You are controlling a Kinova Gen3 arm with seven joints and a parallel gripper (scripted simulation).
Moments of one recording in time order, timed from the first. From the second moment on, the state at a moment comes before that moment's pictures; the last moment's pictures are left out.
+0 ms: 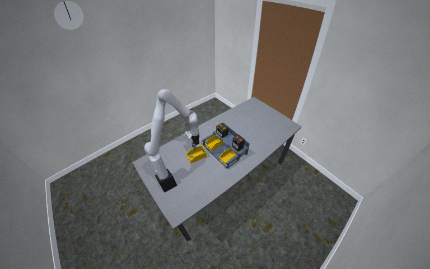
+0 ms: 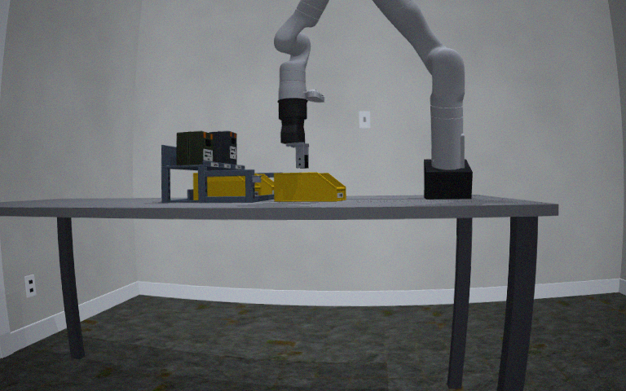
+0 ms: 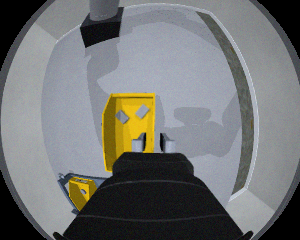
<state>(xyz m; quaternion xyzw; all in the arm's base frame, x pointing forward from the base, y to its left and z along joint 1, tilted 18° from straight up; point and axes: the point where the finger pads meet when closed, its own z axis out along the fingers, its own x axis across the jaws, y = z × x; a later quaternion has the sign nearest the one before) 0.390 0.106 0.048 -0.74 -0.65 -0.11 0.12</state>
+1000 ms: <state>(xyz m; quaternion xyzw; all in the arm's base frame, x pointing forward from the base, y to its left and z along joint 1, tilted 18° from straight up) 0.391 0.114 0.029 -0.74 -0.65 -0.11 0.12</state>
